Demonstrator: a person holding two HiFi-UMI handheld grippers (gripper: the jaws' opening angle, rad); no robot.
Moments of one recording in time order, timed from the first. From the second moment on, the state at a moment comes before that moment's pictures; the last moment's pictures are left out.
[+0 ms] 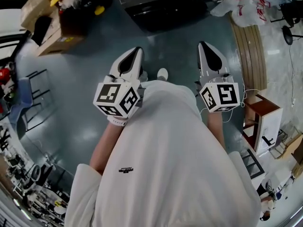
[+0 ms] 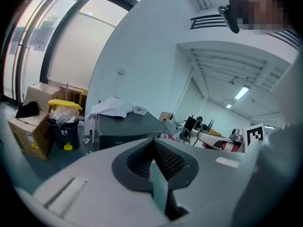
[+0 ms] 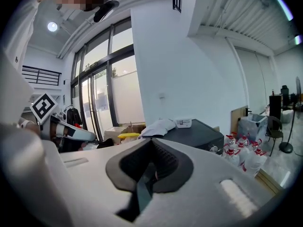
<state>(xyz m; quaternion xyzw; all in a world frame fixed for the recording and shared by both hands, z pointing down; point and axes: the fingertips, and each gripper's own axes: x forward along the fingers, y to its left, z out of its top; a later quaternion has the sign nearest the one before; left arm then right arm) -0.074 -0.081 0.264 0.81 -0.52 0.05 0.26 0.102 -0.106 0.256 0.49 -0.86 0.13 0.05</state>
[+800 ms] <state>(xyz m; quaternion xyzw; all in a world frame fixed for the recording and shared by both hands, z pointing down) -0.084 -0.064 0.246 0.82 -0.53 0.04 0.23 0.087 -0.083 0.235 0.48 -0.87 0.11 0.04</state>
